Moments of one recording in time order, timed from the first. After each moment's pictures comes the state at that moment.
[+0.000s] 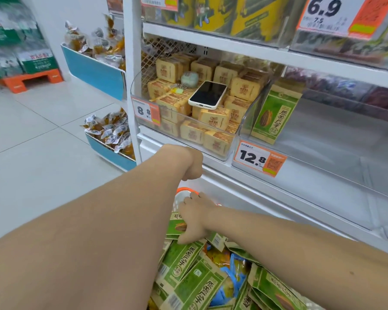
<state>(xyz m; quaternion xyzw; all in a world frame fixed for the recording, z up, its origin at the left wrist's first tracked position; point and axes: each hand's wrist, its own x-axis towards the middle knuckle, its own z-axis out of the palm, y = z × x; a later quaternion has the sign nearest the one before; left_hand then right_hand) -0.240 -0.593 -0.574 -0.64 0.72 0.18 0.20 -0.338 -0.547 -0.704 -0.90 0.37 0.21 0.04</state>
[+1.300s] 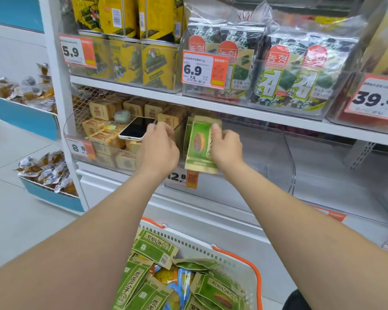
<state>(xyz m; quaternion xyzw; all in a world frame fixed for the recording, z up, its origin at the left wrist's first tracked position) -0.347 -0.564 -0.511 -0.60 0.68 0.07 -0.42 -0.520 -0.574 -0.507 -0.52 0.66 -0.51 0.17</state>
